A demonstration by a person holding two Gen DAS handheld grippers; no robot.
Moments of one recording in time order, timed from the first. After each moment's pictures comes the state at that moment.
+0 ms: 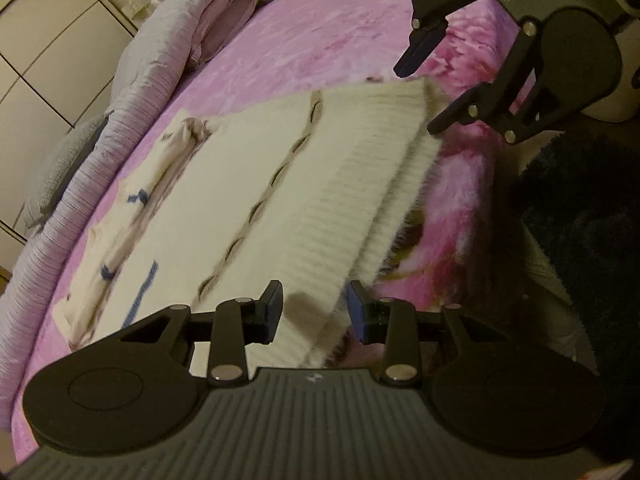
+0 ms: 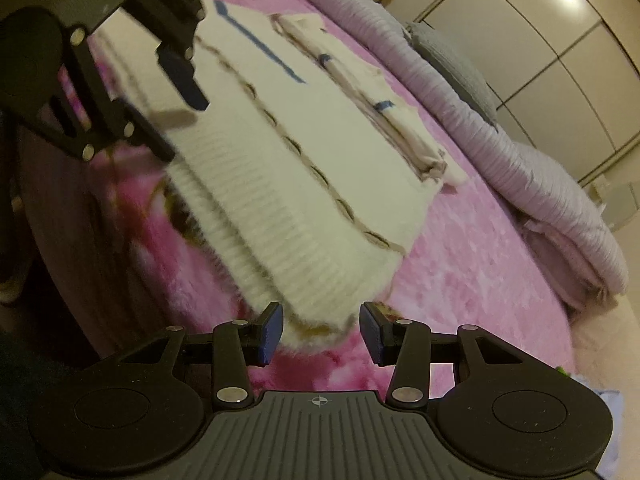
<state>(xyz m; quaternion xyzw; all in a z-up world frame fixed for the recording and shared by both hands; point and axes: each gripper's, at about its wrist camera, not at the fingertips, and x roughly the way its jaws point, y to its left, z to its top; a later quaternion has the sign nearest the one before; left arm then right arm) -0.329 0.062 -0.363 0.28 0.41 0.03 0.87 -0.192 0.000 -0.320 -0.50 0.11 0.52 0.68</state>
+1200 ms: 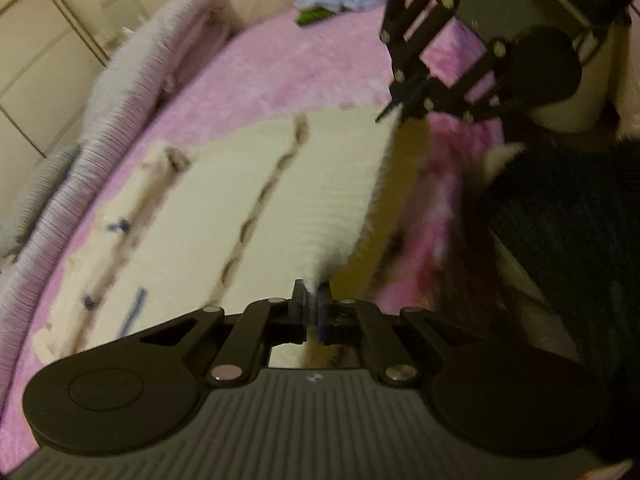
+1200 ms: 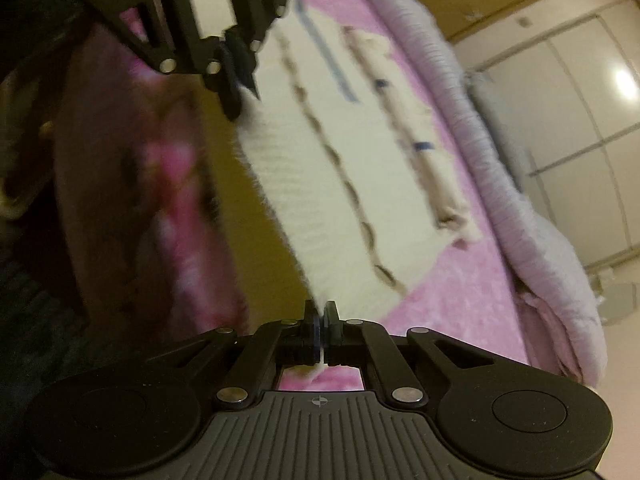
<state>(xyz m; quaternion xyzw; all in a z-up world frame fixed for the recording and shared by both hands) -0.346 0.071 -0.361 0.27 0.40 -0.06 0.87 -0.197 0.009 -0.324 -0.59 0.03 0.55 0.60</state>
